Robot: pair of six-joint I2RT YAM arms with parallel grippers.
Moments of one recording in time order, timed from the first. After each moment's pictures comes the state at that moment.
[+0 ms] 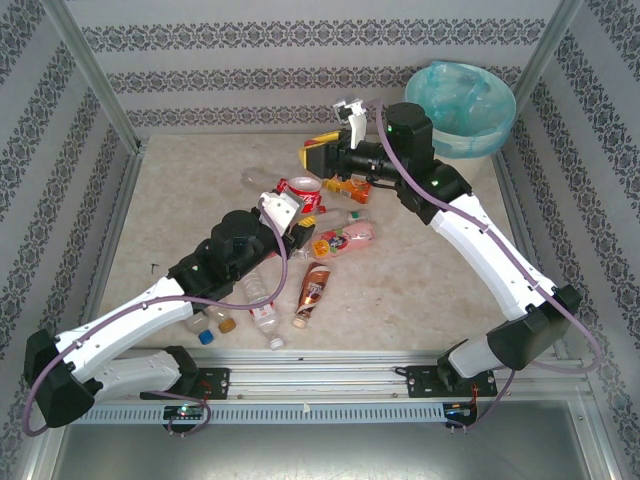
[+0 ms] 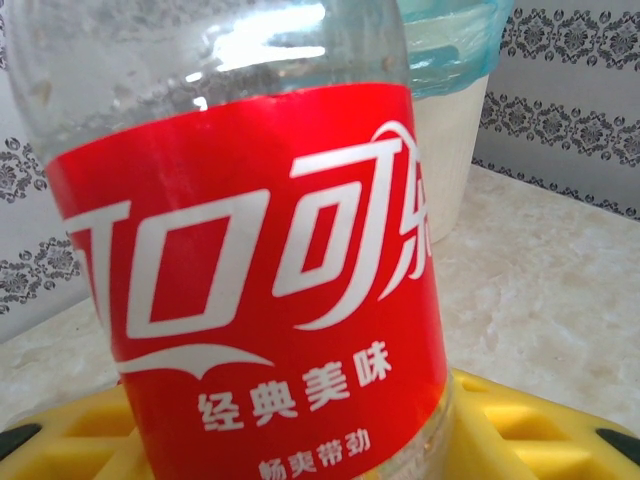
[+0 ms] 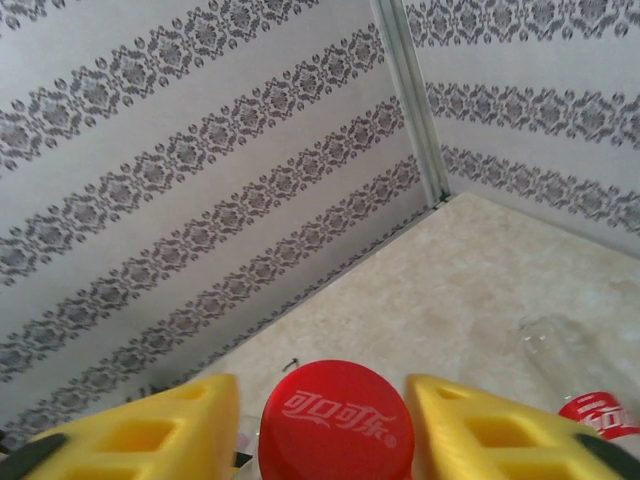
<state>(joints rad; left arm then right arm) -0.80 1.08 0.91 -0.05 -0.18 0.09 0.55 1.48 1.61 -0.32 -0.60 0.30</state>
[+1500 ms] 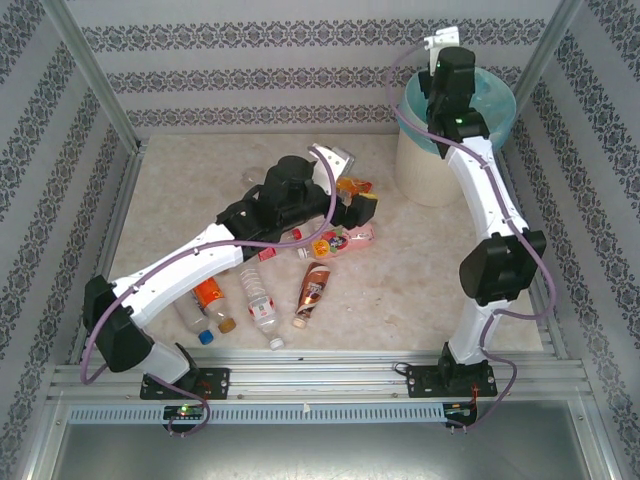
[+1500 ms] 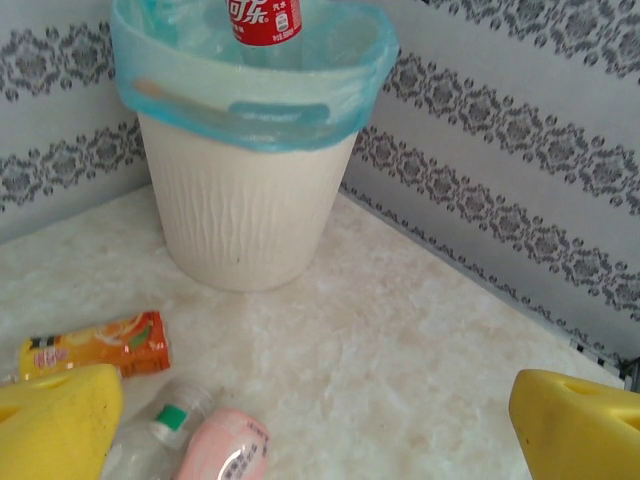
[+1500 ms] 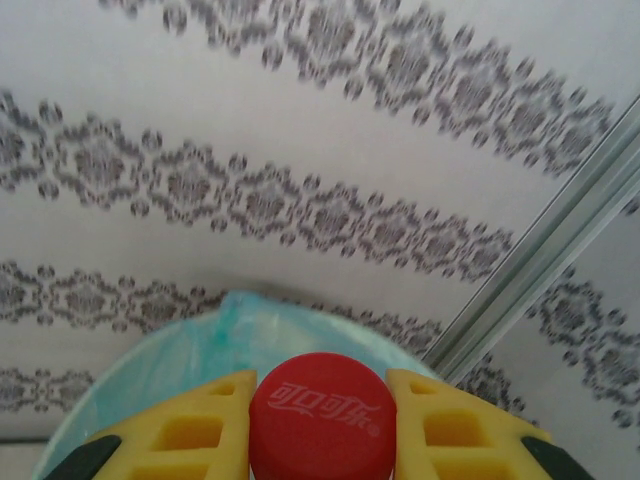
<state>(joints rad) -0.80 1.50 1.42 -0.22 0.08 -0.17 0.14 1.87 1.97 -0.23 0.43 -0.31</state>
